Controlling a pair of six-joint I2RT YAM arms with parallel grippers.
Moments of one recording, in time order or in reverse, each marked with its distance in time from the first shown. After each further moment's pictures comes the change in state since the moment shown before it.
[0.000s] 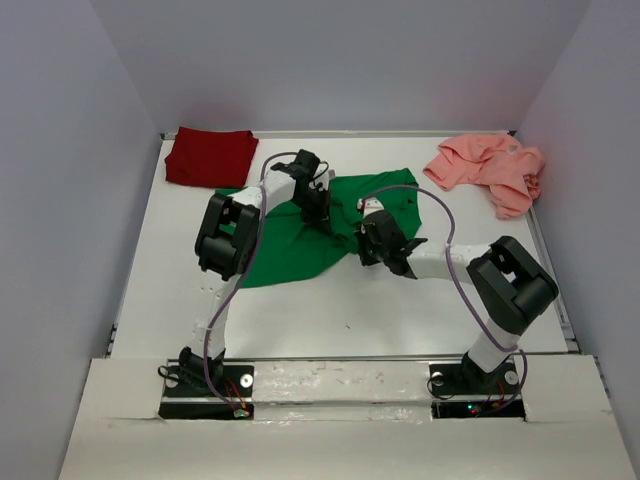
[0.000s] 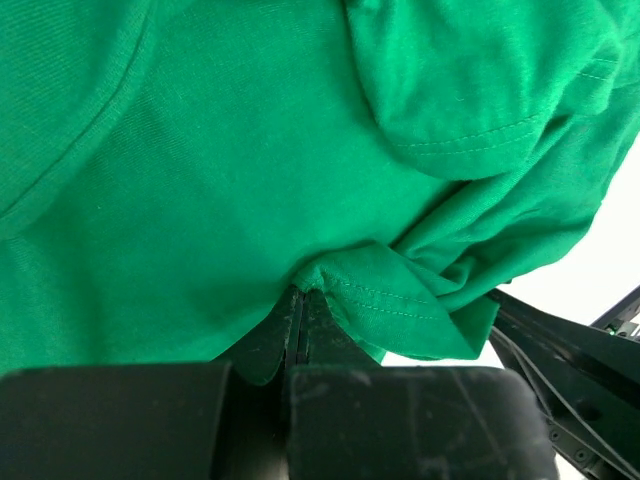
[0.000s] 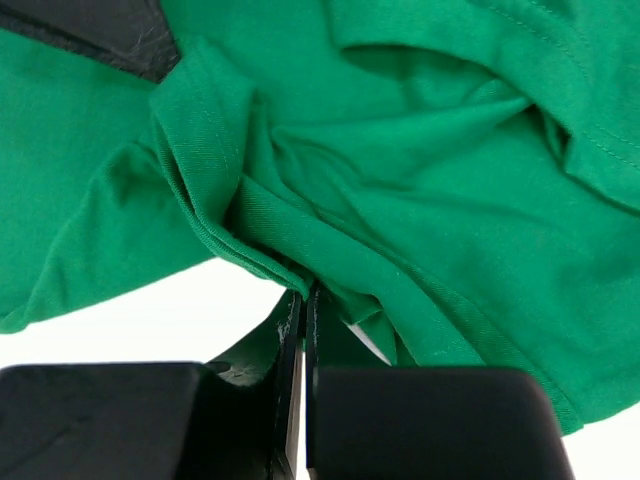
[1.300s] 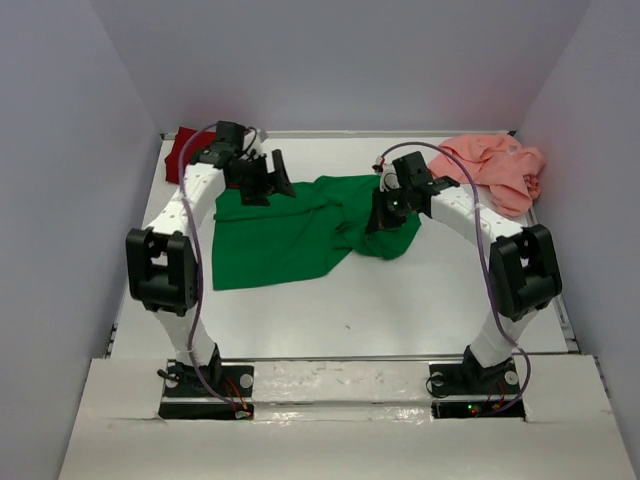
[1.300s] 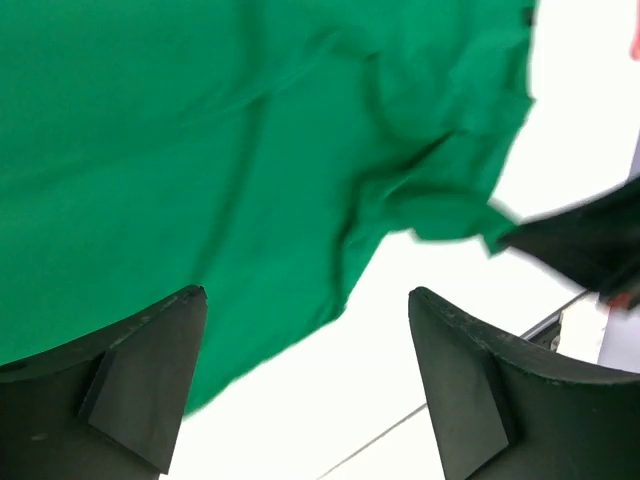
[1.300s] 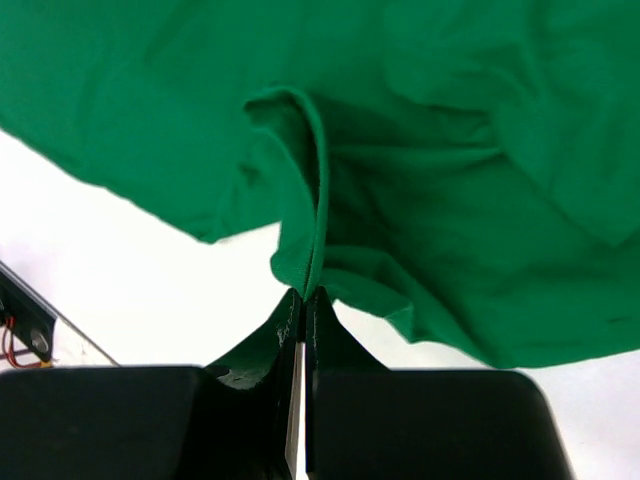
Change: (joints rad) left arm 0.217 -0.415 -0.142 -0.028 -0.009 -0.033; right arm -0.251 0.023 0.473 -0.660 -0.583 -0.055
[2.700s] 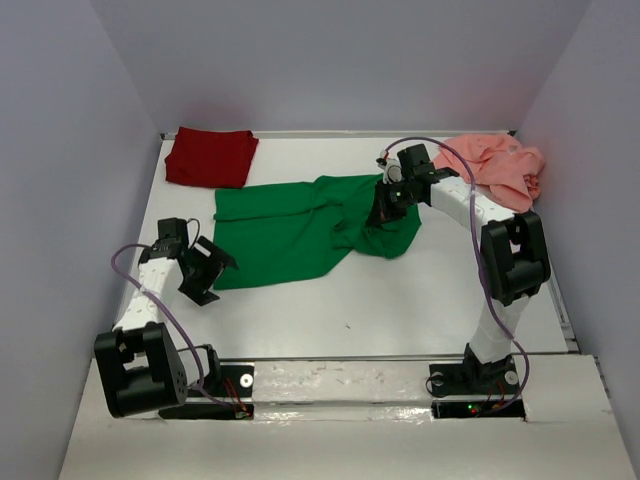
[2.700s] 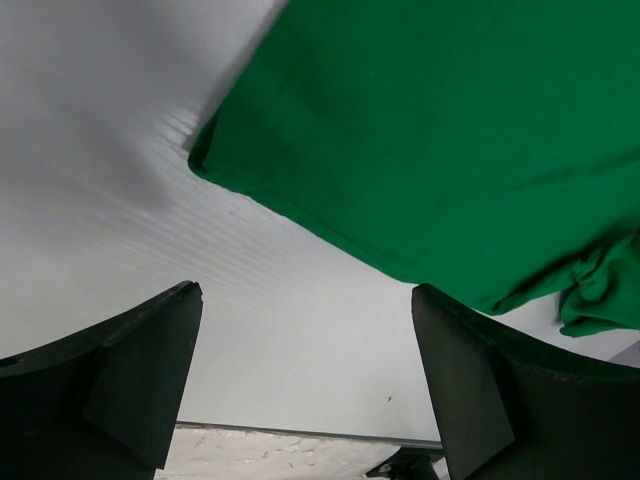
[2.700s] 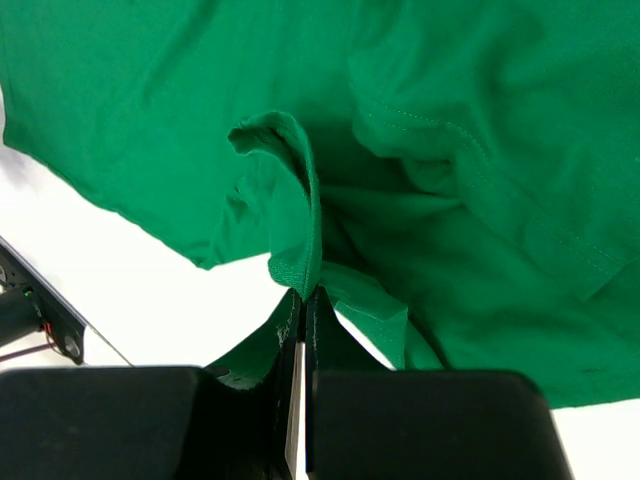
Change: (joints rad) left arm 0.403 -0.687 -0.930 0.006 -0.259 -0.420; right arm -0.095 0.149 0.117 -0.022 -0.109 -0.004
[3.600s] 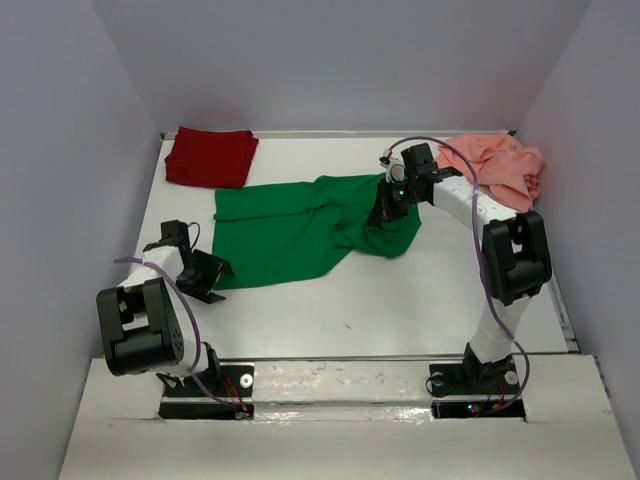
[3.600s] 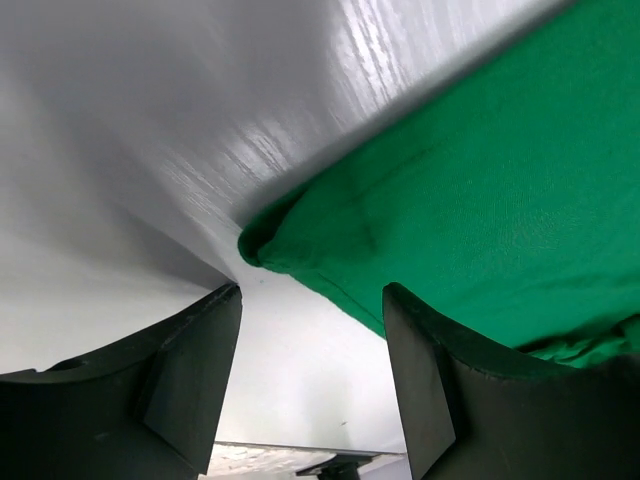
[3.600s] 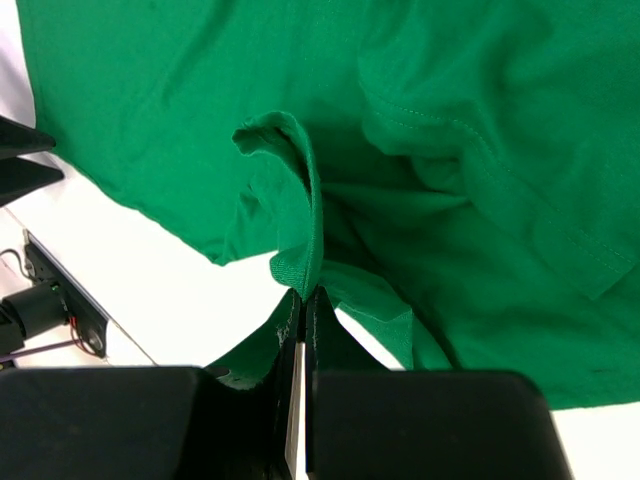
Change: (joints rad) left arm 0.047 0.230 -0.028 0.091 -0.009 -0.145; right arm -0.022 0.000 -0.002 0.003 -0.049 0.019
